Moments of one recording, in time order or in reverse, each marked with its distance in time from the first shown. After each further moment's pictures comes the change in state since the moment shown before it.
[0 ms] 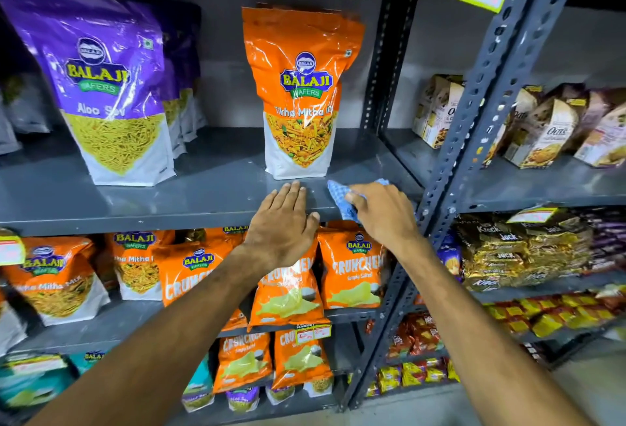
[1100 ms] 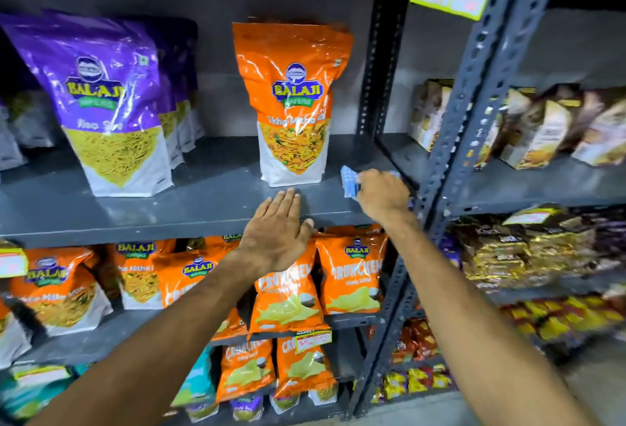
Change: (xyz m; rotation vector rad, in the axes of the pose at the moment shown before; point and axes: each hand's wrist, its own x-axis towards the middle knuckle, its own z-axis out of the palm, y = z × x) left_hand 0.001 0.002 -0.004 0.014 -0.027 -0.018; right_hand 0.053 0.021 0.008 -0.115 -0.013 0.152
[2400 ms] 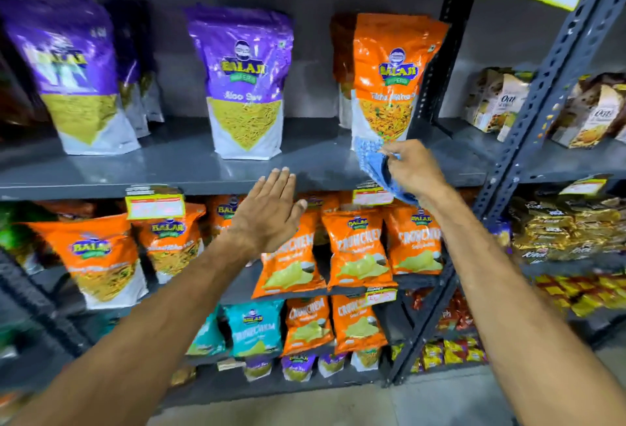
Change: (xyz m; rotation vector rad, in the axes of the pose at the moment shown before) left_hand -0.151 -0.177 -0.033 0.026 0.097 0.023; right_hand -0.119 -0.163 -0.040 0.514 0.047 0.012
